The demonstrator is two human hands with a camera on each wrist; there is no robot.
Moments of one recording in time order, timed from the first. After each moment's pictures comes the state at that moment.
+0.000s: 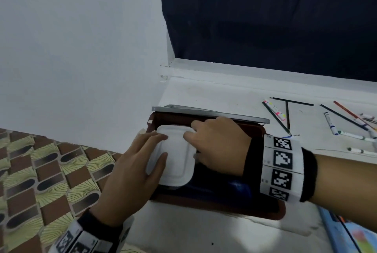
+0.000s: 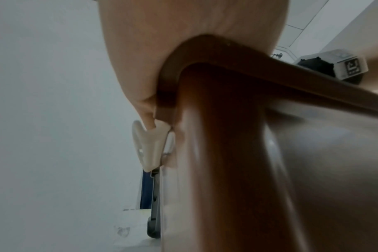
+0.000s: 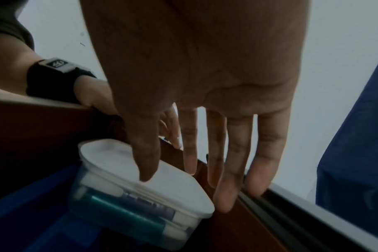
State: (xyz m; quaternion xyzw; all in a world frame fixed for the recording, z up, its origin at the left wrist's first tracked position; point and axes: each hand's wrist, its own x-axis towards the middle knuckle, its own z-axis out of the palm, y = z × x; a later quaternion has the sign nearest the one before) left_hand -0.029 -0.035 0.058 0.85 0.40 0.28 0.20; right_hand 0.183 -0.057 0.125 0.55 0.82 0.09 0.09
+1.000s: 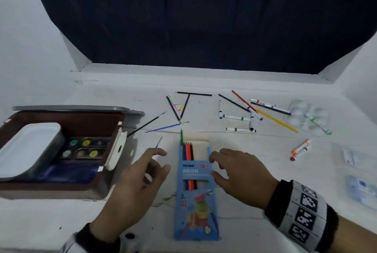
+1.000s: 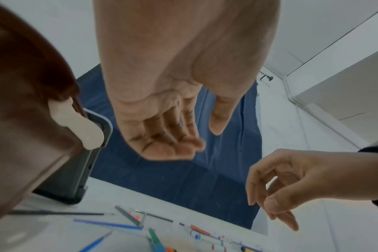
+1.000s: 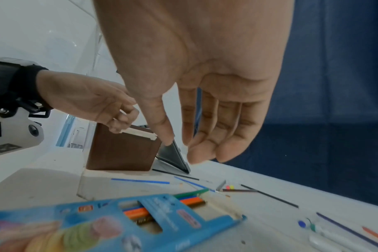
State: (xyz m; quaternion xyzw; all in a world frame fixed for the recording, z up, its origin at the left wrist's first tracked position) left_hand 0.256 -0.226 0.043 0.79 0.35 0.30 0.40; right_hand 0.491 -0.327 0.070 0.73 0.67 -0.07 -0.05
